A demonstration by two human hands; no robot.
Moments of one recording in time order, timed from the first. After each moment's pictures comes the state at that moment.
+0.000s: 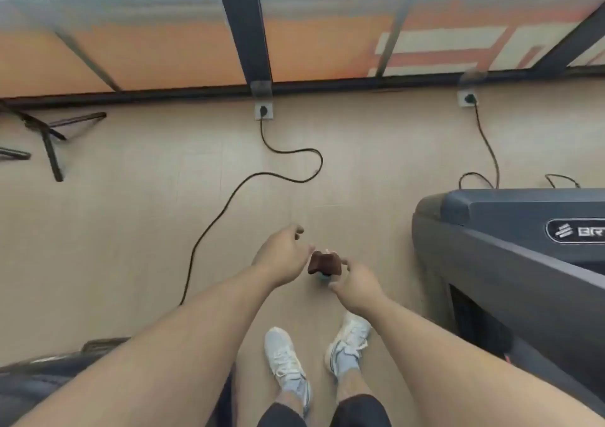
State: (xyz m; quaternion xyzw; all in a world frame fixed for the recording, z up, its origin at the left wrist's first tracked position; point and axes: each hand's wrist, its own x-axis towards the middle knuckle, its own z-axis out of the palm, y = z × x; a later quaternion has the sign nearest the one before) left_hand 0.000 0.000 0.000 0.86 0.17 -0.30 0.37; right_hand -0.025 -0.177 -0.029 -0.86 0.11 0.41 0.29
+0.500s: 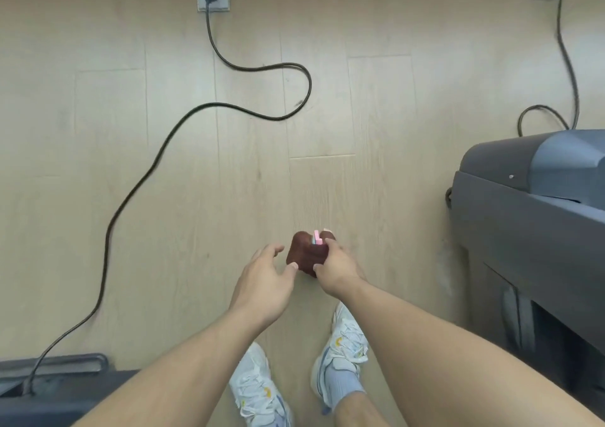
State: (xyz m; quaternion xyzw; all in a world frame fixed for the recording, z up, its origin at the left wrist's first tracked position) left_hand 0.004 -0.031 -0.319 0.81 0.27 -0.35 0.38; right_hand 0.037 -0.183 -0.397 -0.83 0.14 0.49 0.23
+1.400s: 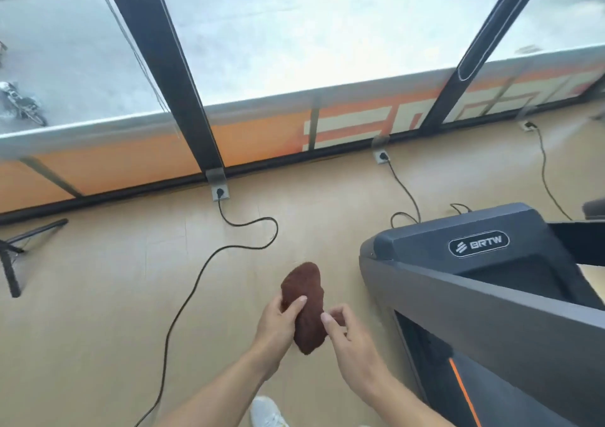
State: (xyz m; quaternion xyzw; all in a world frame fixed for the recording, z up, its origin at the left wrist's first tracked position) left_hand -0.046 -0.070 0.151 0.68 0.23 -0.28 0.65; right_hand -0.092 -0.220 0.172 -0.79 0.19 0.21 0.55
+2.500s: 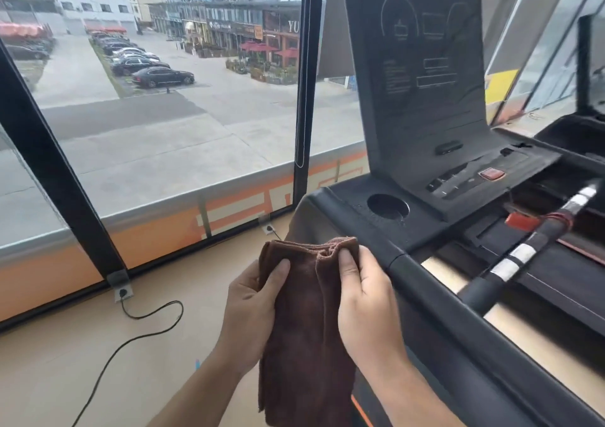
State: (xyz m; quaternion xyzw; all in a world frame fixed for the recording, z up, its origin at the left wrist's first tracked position) left_hand -0.393 -0.322 0.479 0.57 -0.09 -0.14 0.81; right_hand -0.464 -0.443 0.510 -0.78 0.17 -0.29 0.52
